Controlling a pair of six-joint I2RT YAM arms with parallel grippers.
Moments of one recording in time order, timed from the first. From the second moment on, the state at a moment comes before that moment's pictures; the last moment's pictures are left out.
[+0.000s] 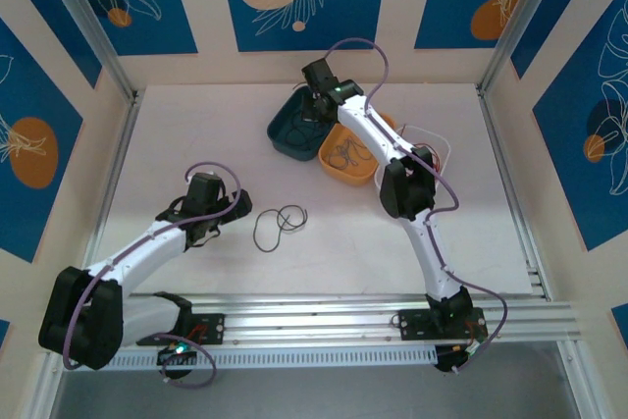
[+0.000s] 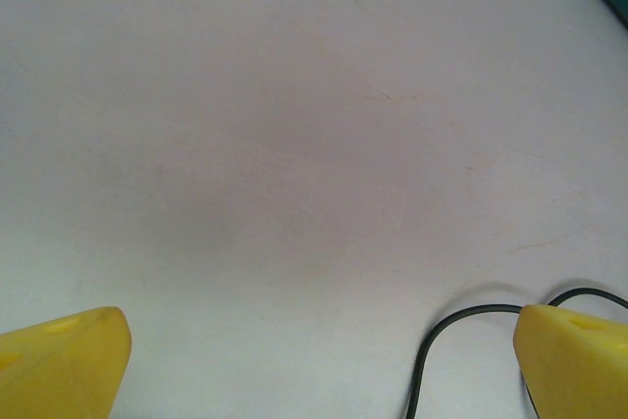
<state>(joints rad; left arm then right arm) -0.34 1.17 0.56 -0.28 -0.07 -0.65 0.52 2.44 2.41 -0.93 0.12 0.52</state>
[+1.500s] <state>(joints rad) -0.57 1.41 0.80 -0.45 0.06 -0.42 0.54 2.04 2.04 -0.95 0.12 0.57</state>
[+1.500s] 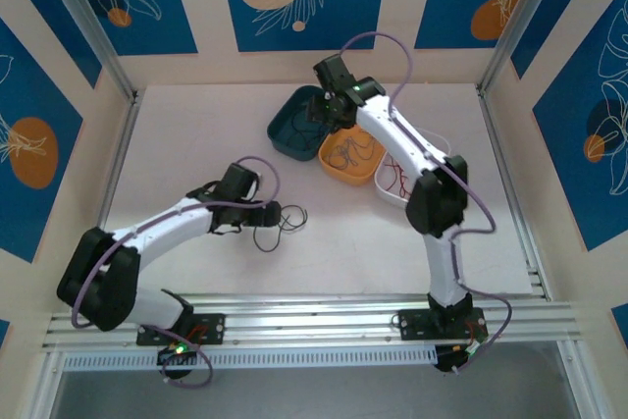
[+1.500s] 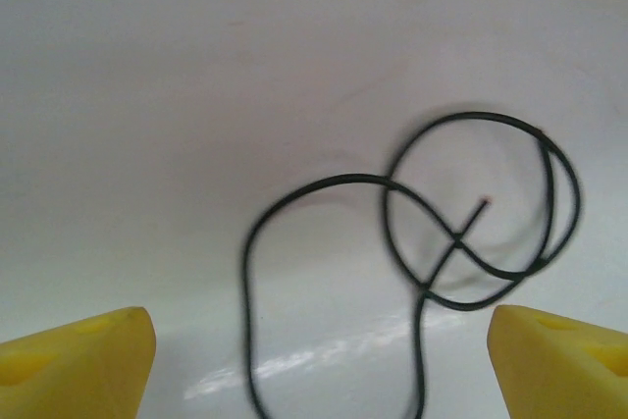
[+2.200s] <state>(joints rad) -0.78 1.80 1.14 -0.52 0.02 -0.28 0.52 1.38 1.25 -0.72 0.29 0.67</state>
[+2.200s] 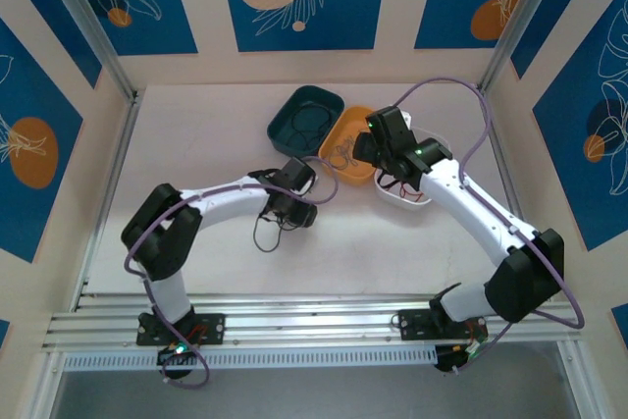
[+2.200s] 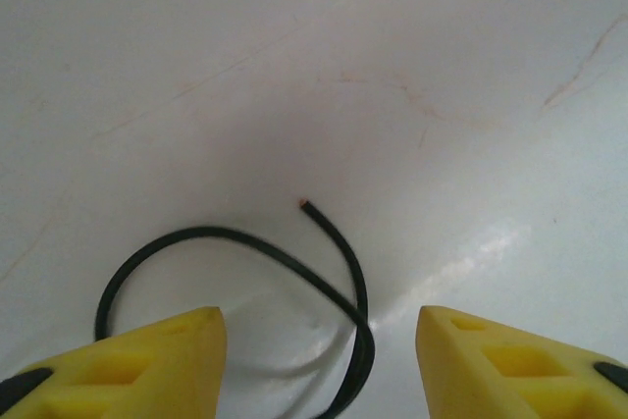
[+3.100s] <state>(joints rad) -0.78 1.50 1.25 -0.52 -0.17 -0.27 0.52 1.27 1.15 -0.67 0.30 0.68</state>
